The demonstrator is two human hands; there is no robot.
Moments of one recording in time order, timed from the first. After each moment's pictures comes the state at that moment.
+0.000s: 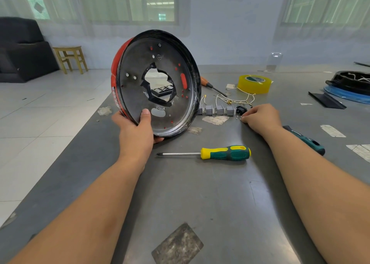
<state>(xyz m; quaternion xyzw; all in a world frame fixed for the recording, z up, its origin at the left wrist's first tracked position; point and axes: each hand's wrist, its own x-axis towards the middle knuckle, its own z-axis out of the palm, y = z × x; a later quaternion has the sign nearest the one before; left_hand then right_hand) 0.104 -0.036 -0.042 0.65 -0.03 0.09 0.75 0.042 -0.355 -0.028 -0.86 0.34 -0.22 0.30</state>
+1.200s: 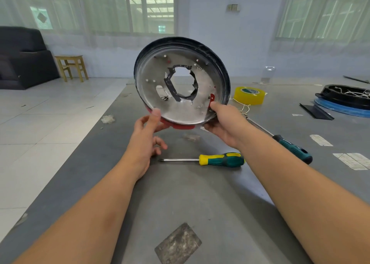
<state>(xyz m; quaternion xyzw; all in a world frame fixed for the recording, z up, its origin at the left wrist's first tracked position) 0.080 -0.029 -0.018 0.61 -0.13 -0.09 0.78 0.037 -0.233 0.026 -0.58 0.20 -0.16 0.77</state>
